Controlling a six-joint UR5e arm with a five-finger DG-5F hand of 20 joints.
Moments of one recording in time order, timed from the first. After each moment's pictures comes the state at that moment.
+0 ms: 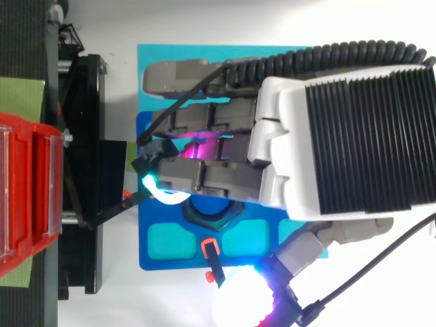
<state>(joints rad) 0.12 -2.19 -1.07 -3.05 -1.68 -1.45</state>
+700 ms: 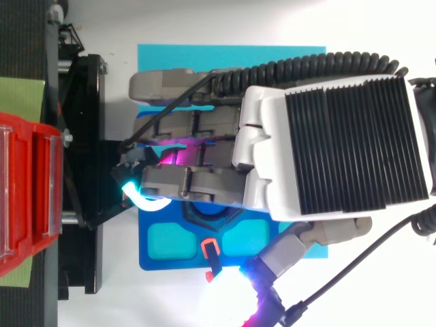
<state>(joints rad) 0.12 -2.21 -1.08 -2.98 -1.69 -1.41</state>
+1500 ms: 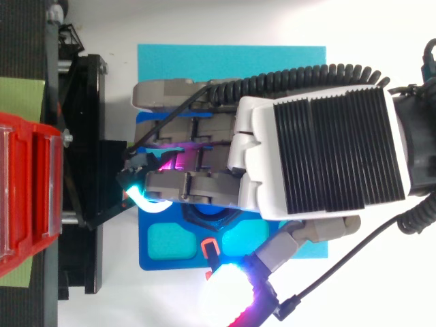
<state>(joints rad) 0.13 -2.23 -1.08 -3.00 -1.69 -1.41</state>
